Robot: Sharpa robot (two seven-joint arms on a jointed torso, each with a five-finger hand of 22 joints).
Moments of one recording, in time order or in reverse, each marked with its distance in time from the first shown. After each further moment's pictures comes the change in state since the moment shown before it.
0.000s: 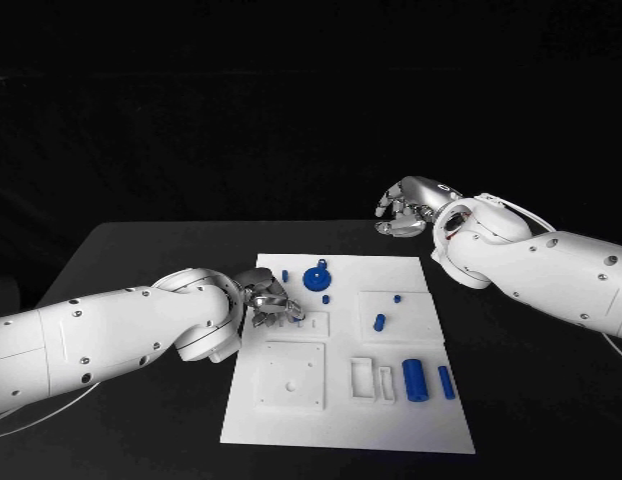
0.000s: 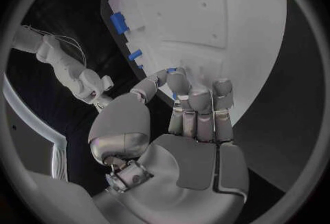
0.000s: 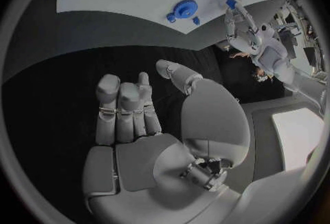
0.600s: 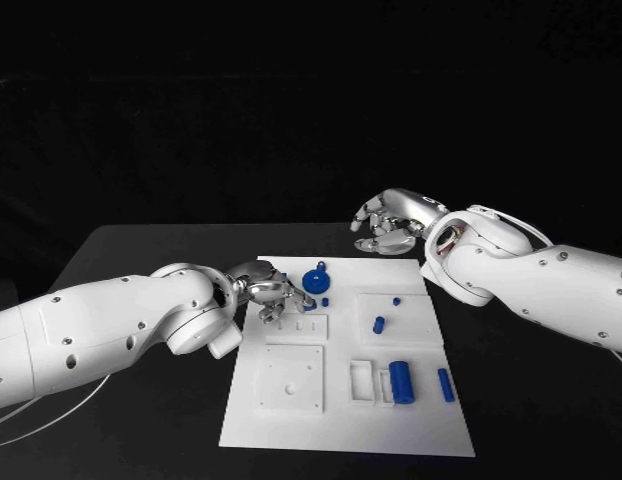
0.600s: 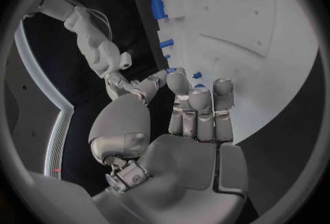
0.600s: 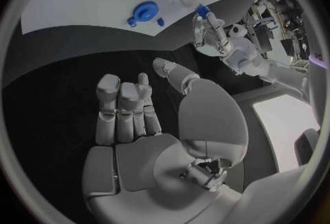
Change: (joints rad) left arm 0.001 -0.033 0.032 -0.011 0.272 0.062 0.210; left_hand -0.008 0.008 0.009 -0.012 -0.041 -0.005 0.005 -0.002 0.000 -0.004 0.004 0.000 -0.012 0.000 0.000 -0.007 -0.009 0.000 -0.016 0.002 0.000 -0.010; right arm -0.014 -0.054 -0.004 0.153 0.067 0.015 0.149; right_hand 0.032 0.032 -0.025 -0.061 -0.083 -0.024 0.003 -0.016 -0.007 -0.006 0.005 0.008 -0.001 -0.005 0.005 0.000 0.004 0.000 0.000 -0.008 0.000 0.000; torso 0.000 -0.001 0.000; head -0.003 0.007
